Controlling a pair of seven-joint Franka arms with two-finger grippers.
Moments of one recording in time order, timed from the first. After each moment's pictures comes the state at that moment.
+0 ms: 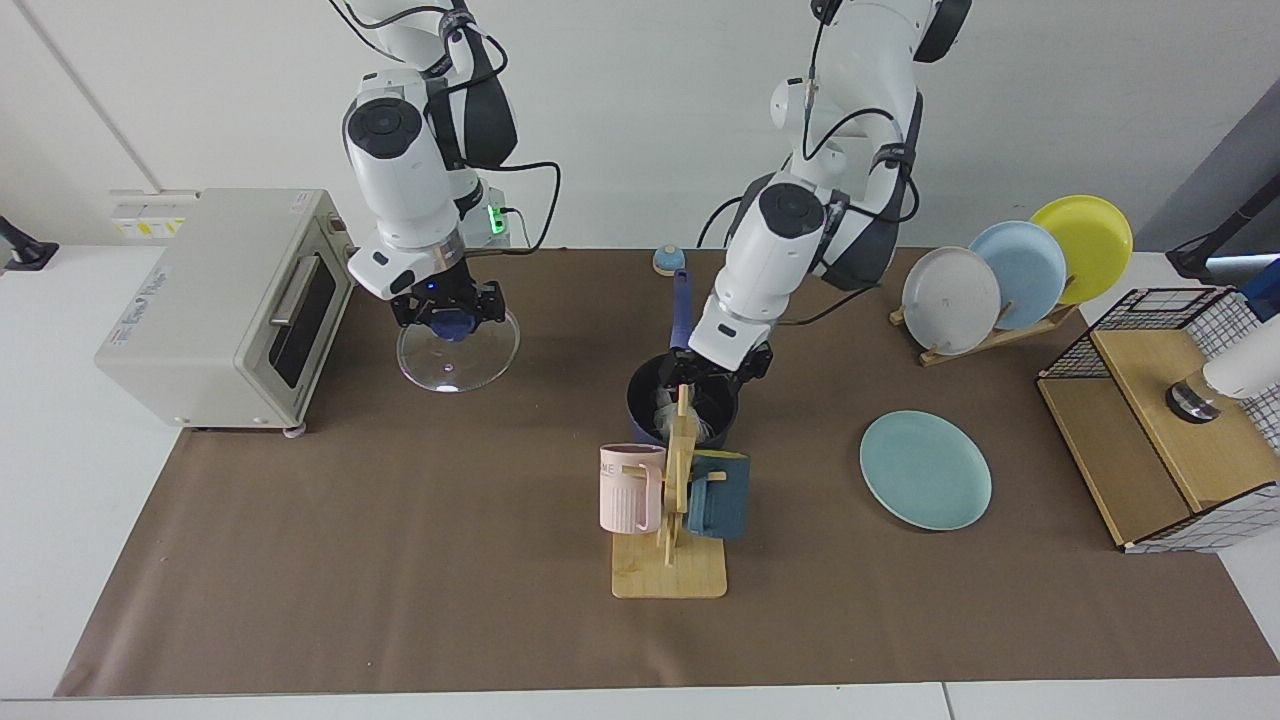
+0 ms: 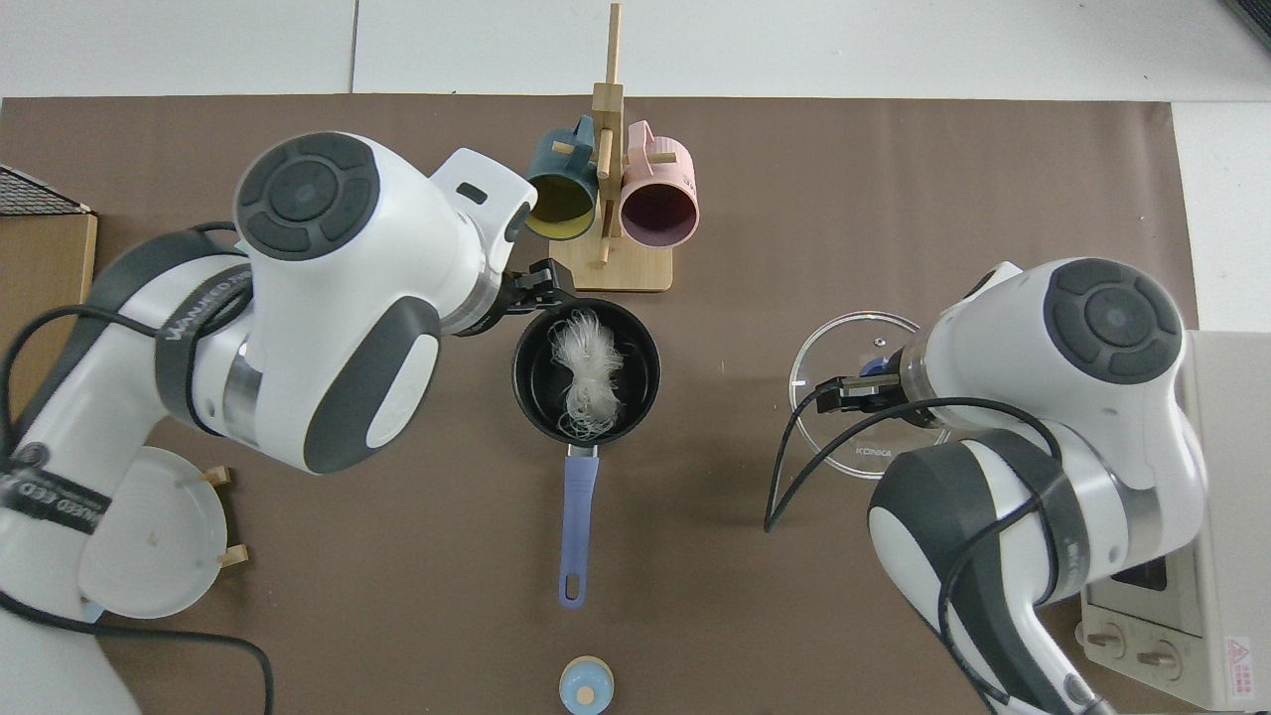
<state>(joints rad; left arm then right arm) -0.07 0.15 -0.25 -1.56 -0.04 1.79 -0.41 0.02 0.01 0.33 -1.99 0.00 2.00 0.42</state>
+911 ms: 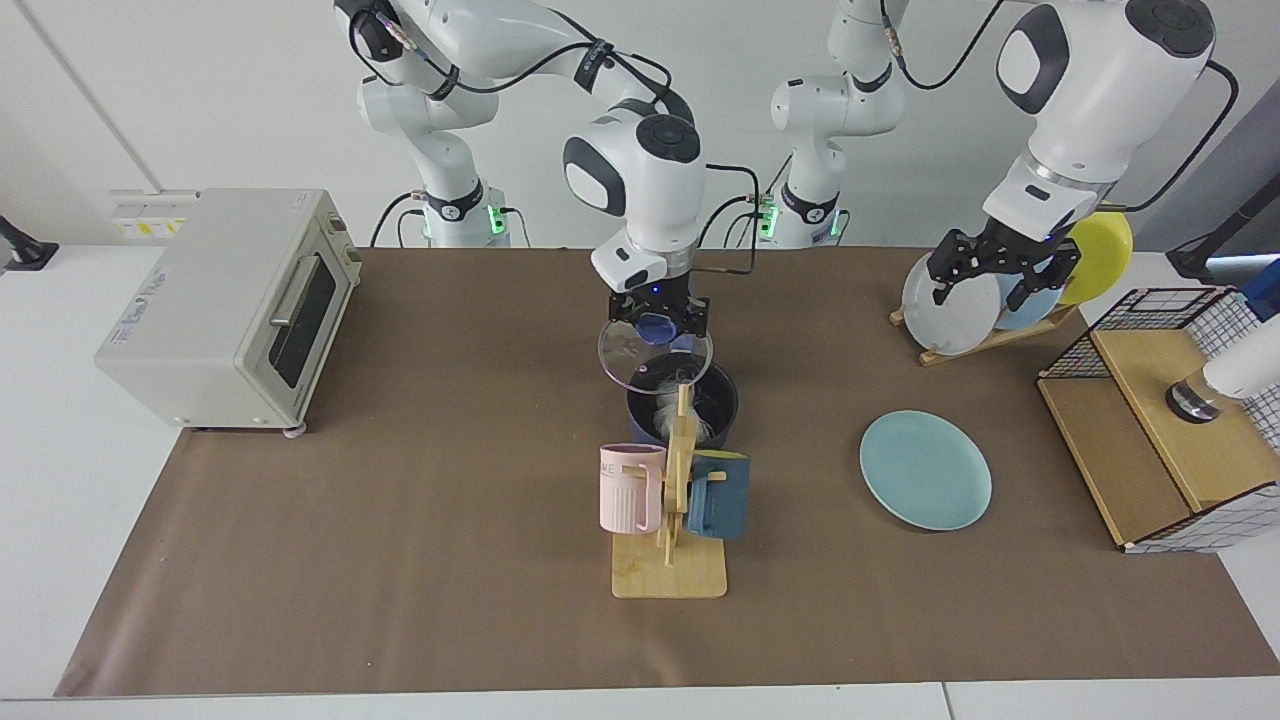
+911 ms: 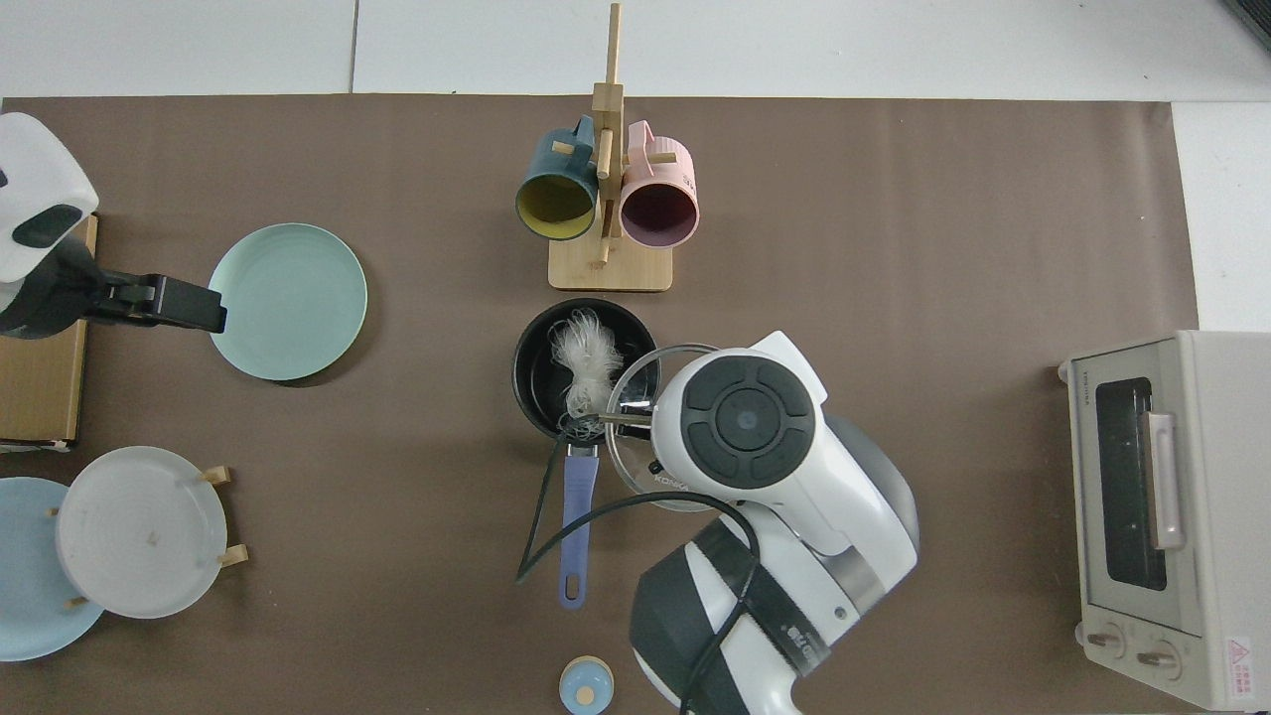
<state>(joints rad) -0.03 0.05 0.01 -1.57 -0.01 1.65 0.13 0.14 0.42 0.61 -1.58 -0.26 1.95 1.08</state>
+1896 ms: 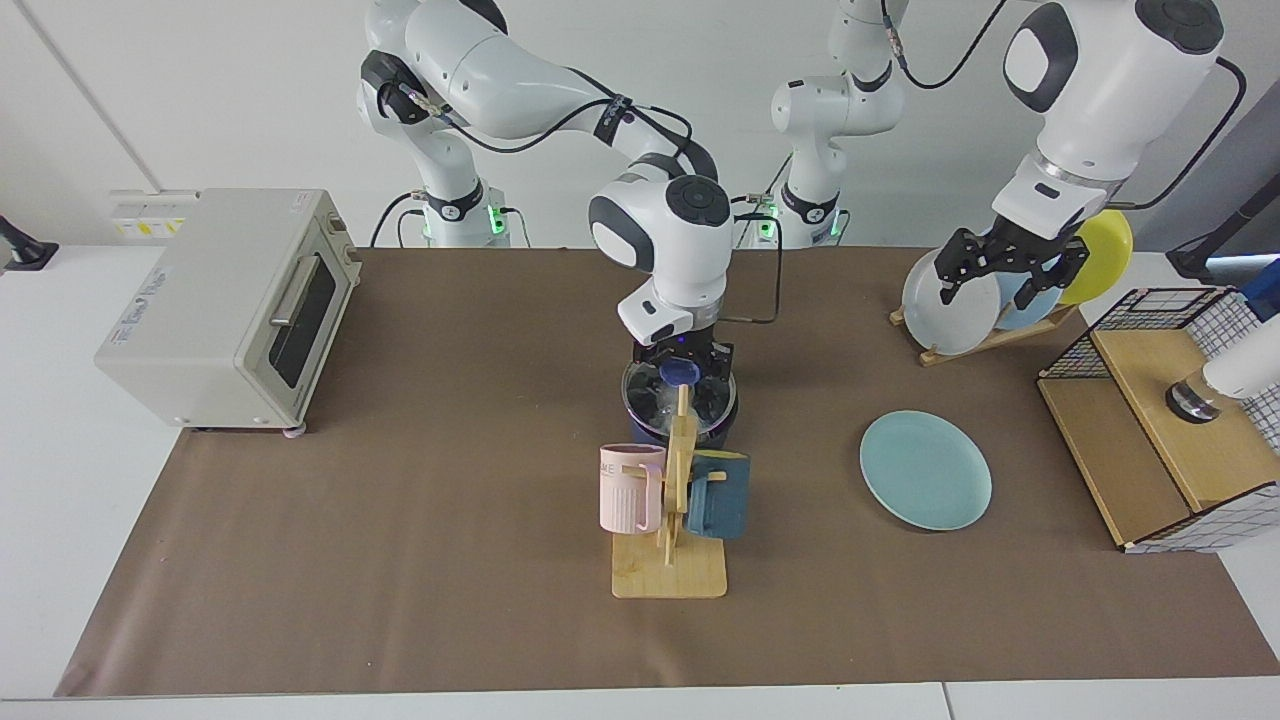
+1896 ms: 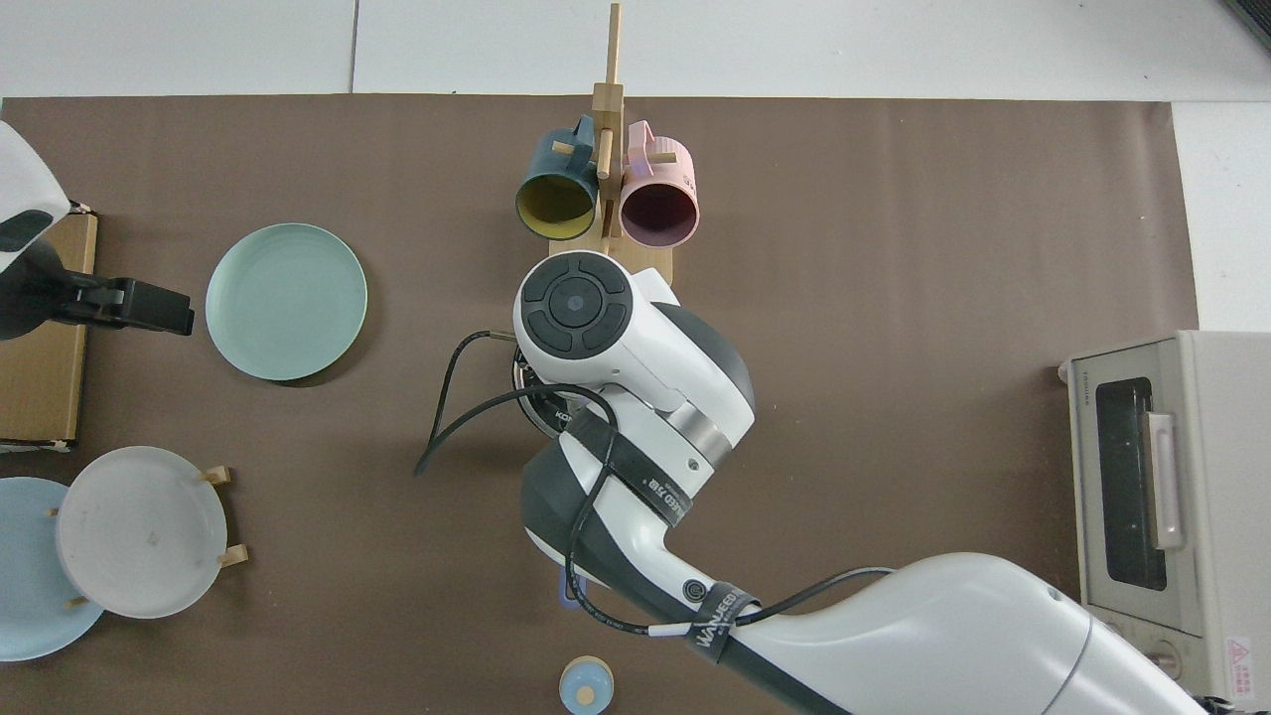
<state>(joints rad) 0.01 0.05 -0.02 -1.57 0.00 1.65 0.13 0.20 0.63 0.60 -1.36 -0.35 1.90 1.12</state>
